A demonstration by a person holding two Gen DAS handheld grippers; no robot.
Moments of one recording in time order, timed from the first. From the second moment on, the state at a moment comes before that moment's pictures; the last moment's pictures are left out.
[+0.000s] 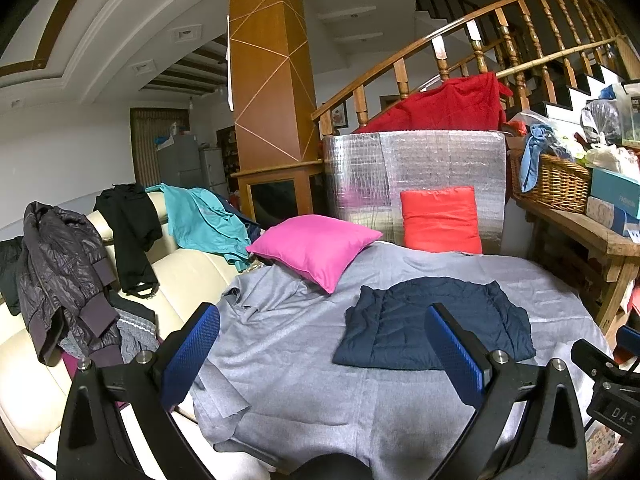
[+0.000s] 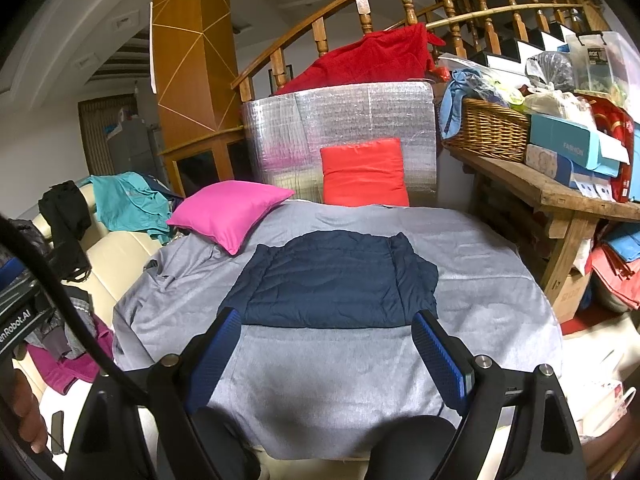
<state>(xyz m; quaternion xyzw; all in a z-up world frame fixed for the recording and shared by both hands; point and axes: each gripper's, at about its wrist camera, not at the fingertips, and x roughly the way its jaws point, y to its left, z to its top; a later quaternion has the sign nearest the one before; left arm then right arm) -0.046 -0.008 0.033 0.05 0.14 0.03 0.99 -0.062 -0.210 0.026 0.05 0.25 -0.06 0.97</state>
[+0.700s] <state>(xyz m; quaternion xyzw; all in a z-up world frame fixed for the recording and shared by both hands) -0.042 -0.006 0.028 0.04 0.15 0.04 0.99 -0.057 -0.206 0.021 0.05 0.26 -0.07 0.96</state>
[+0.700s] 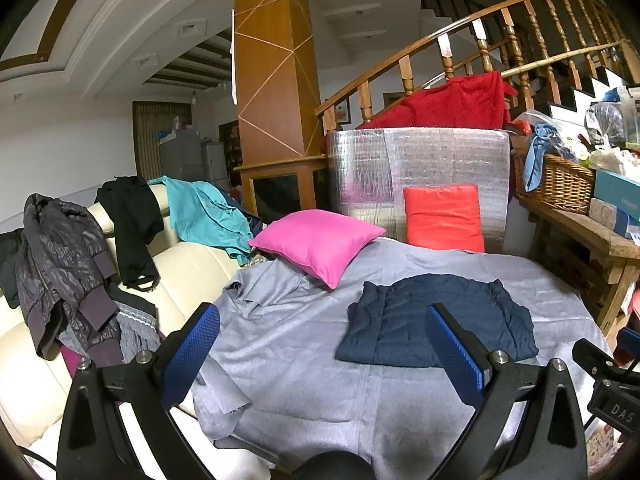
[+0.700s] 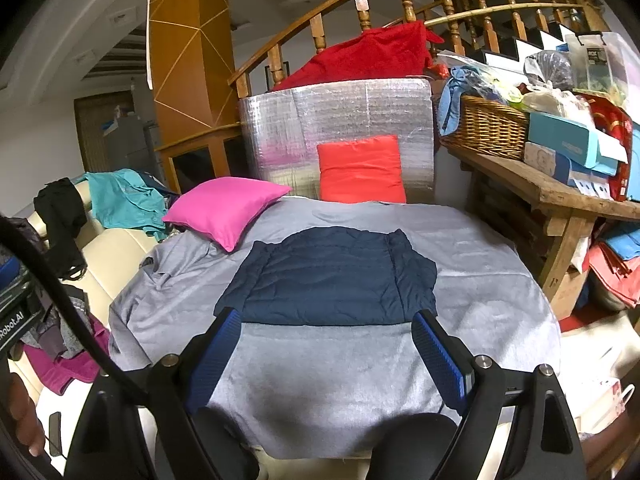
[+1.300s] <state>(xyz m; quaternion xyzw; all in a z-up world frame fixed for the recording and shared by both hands) -0.026 -0.003 0.017 0.03 0.17 0.04 0.98 -0.044 -0.202 0.020 0.04 0.26 -0.07 0.96</state>
